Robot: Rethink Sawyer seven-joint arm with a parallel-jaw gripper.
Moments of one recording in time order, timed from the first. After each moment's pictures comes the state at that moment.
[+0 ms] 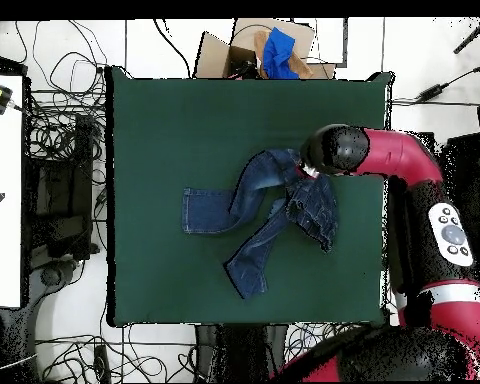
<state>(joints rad) -0.74 -0.39 0.57 1.23 -0.60 0.95 0.50</state>
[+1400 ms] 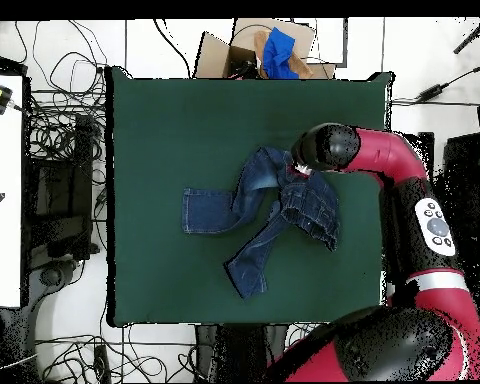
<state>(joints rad) -0.73 -0.30 0.59 1.17 -0.58 0.95 0.36</state>
